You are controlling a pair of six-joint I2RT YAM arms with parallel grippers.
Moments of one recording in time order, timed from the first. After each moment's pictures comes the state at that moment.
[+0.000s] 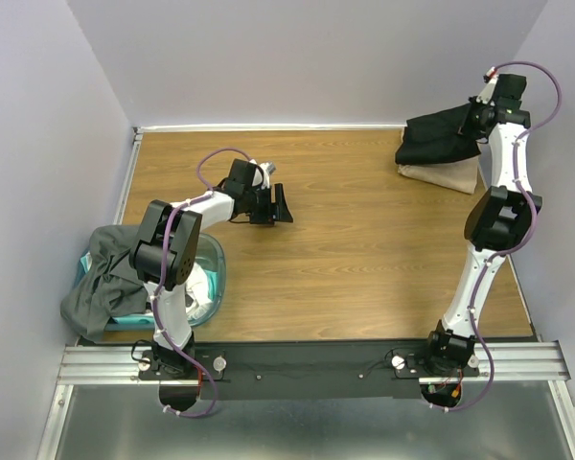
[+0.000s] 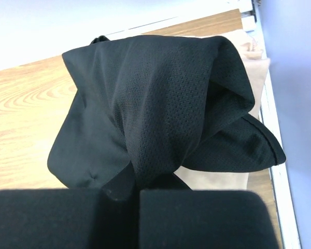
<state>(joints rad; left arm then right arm) -0.35 1.93 1.19 -0.12 0.49 -0.39 -0.28 2.33 2.36 -0.71 -0.21 0.02</state>
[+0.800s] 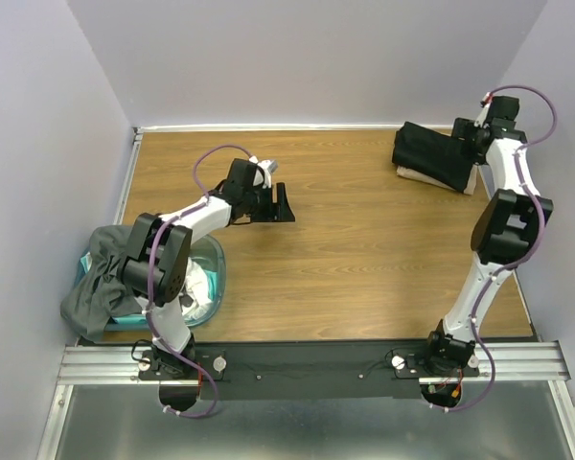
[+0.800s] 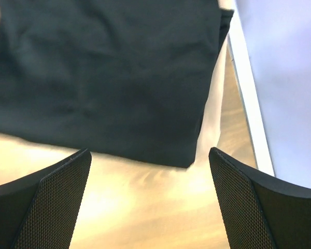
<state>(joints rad) -0.39 1.80 1.13 -0.12 0.45 -0.39 -0.28 2.13 1.93 -0.59 -0.03 -0.01</state>
